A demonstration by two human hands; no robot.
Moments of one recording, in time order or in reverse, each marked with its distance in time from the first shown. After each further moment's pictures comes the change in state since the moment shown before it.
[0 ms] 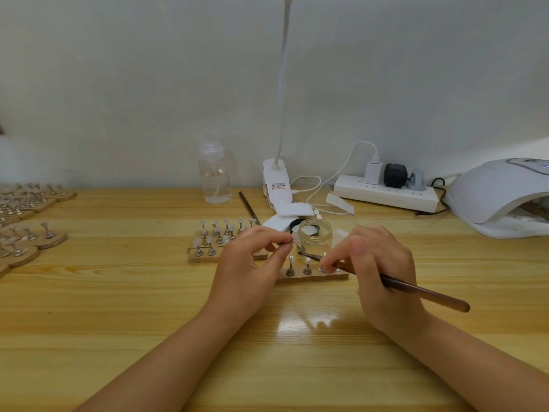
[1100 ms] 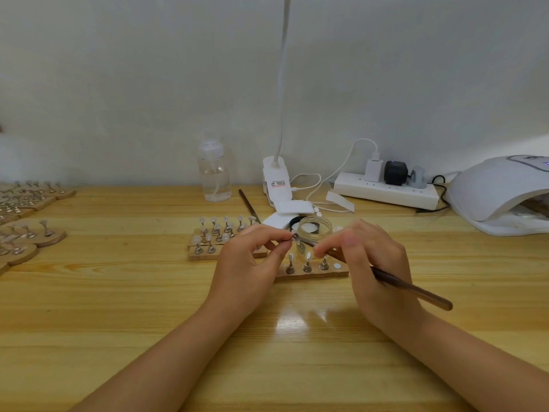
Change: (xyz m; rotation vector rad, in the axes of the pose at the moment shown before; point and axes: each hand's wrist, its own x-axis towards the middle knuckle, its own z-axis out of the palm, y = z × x) left_hand 0.001 -0.001 0.000 0.010 -0.003 -0.006; right_hand 0.001 -0.001 0.003 0.002 -0.028 0.062
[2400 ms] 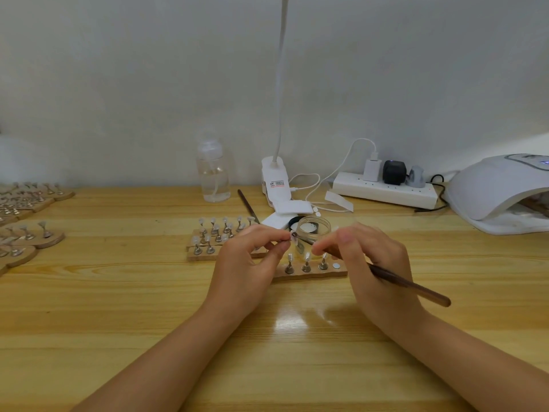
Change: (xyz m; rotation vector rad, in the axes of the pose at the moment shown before) left_hand 0.000 -0.002 0.001 -0.019 0.021 0.021; right_hand 0.000 -0.007 -0.002 0.021 -0.006 0.099
